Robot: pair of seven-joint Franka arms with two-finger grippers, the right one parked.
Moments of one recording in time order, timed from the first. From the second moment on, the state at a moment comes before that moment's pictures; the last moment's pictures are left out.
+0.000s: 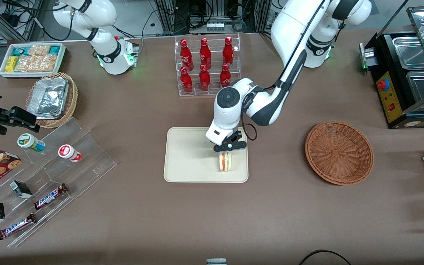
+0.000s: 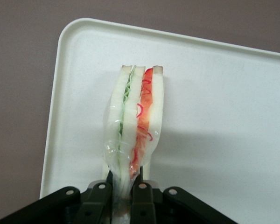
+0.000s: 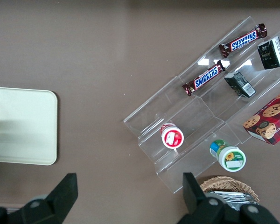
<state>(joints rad) -0.70 0.62 -0.07 -1.66 0.10 2.35 -0.97</state>
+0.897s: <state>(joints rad) -0.69 0.29 -0.03 -1.59 0.10 1.92 -0.99</state>
